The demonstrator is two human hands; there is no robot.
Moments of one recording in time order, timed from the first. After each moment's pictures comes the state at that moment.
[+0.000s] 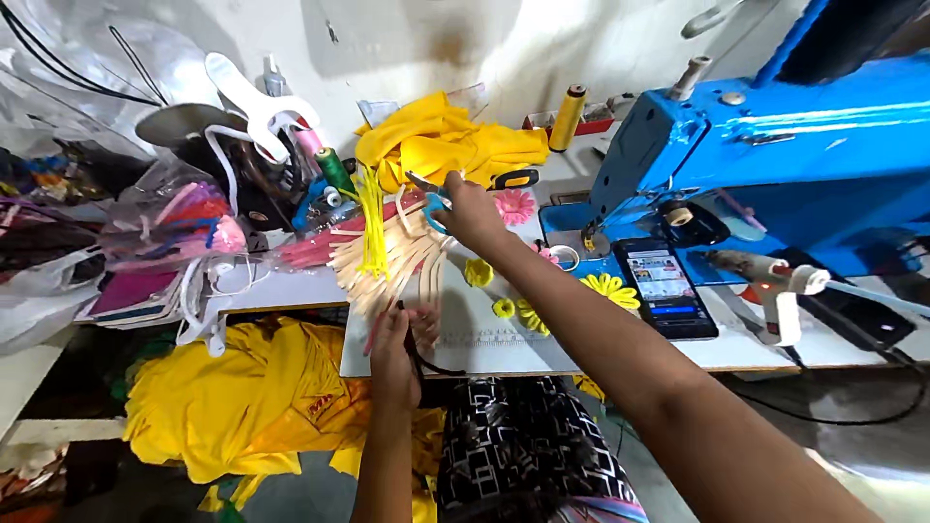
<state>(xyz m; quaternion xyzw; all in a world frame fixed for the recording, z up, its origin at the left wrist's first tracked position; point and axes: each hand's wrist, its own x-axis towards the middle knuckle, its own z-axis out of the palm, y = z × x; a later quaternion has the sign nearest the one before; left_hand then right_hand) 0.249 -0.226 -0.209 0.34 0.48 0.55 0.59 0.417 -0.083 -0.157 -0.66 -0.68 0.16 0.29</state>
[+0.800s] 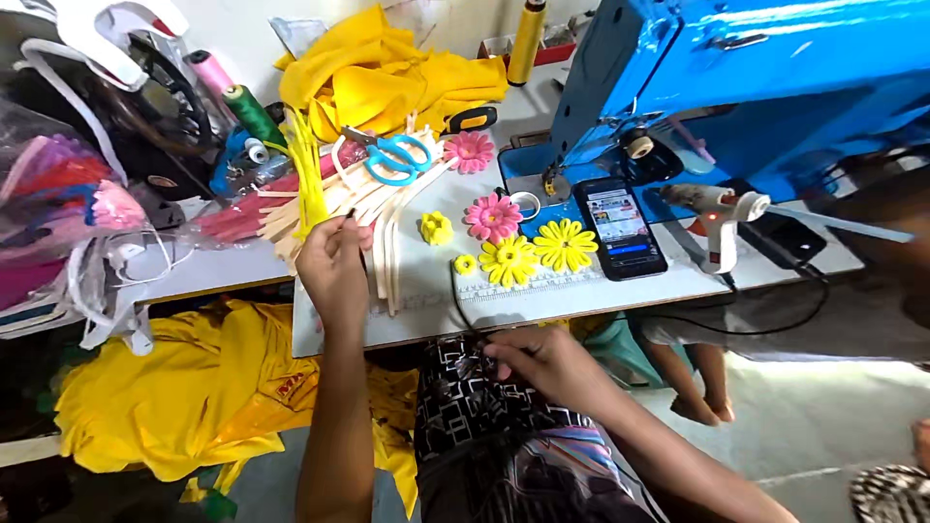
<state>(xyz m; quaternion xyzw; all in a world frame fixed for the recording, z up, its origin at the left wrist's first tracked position) 0.252 -0.164 -0.215 0.61 0.48 0.55 0.32 0.462 -0.341 -0.231 -0.55 -0.67 0.33 0.38</state>
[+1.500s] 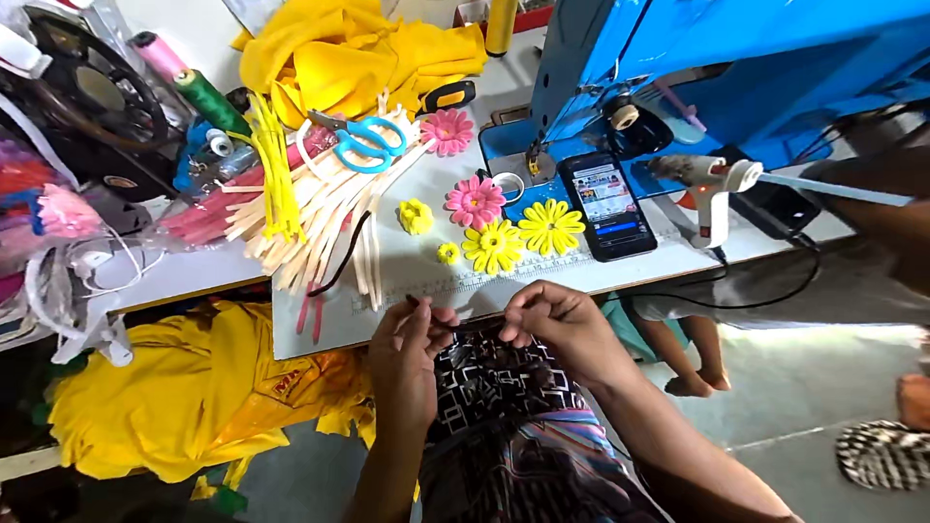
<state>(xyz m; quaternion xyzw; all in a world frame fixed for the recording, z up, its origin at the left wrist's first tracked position) 0.293 -0.293 -0.221 0.36 0.39 0.52 0.66 0.479 -0.344 -0.234 -0.44 -0.41 0.53 0.60</state>
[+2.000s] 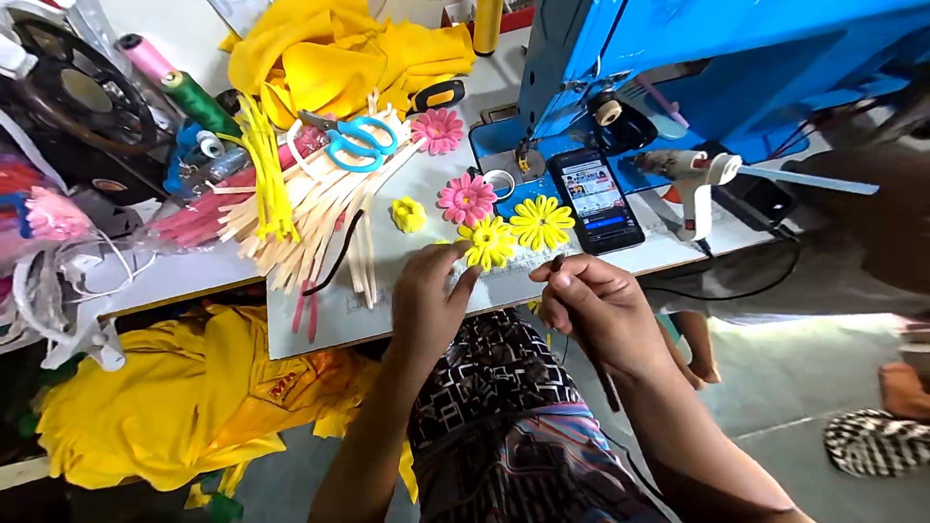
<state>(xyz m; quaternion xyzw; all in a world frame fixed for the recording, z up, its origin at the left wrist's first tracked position) 0.318 -0.241 -0.220 0.83 0.34 0.37 0.24 0.500 -0.351 -0.218 -0.42 -0.46 0.43 0.65</state>
